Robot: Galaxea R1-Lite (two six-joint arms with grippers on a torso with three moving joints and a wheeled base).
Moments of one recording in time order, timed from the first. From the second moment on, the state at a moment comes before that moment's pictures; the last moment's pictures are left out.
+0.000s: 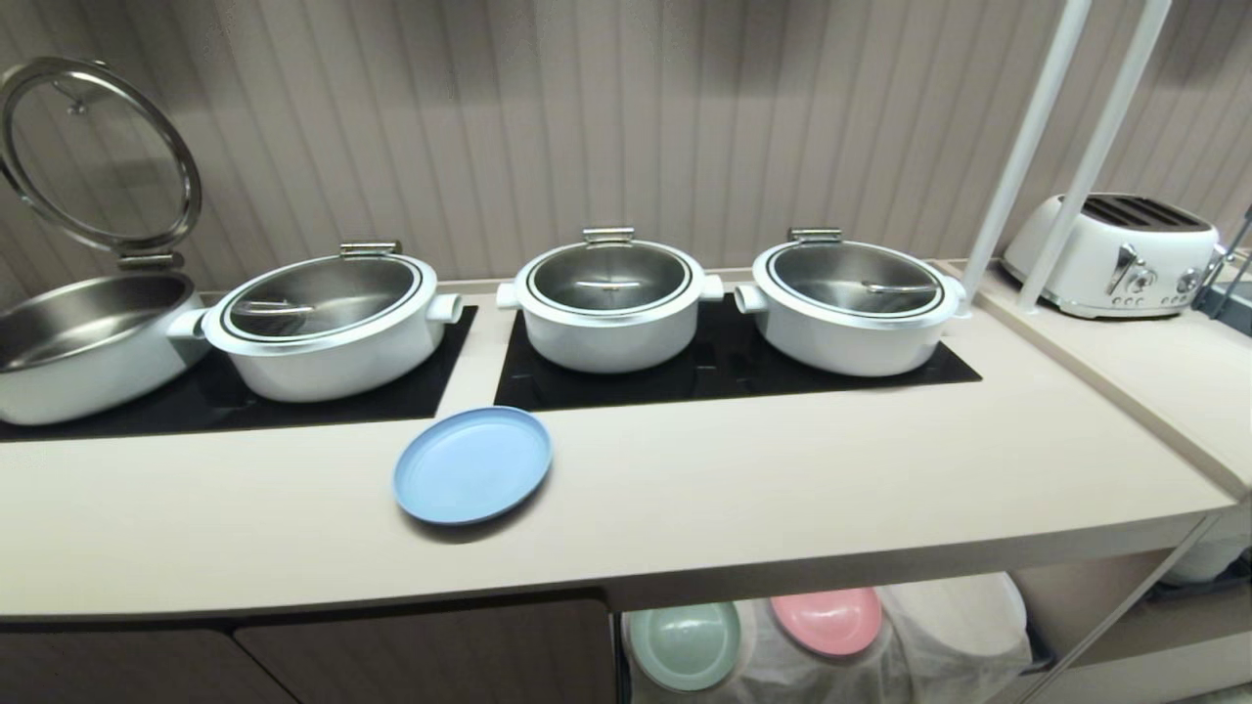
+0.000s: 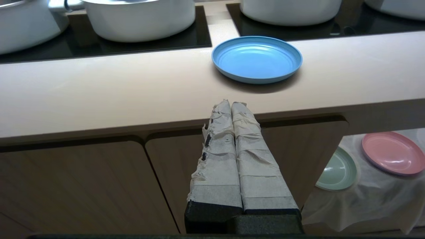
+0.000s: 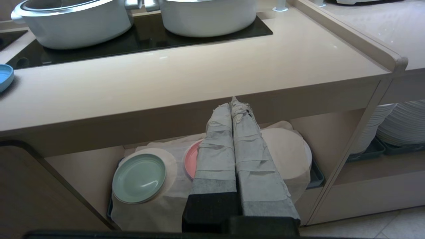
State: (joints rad) left arm 0.00 0.00 0.00 0.00 -0.01 0.02; right arm 0.00 0.00 0.00 -0.01 -0.06 0.08
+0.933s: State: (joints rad) left arm 0.00 0.00 -0.04 0.06 -0.05 0.08; right arm 0.00 0.00 0.00 -0.01 -0.05 0.08
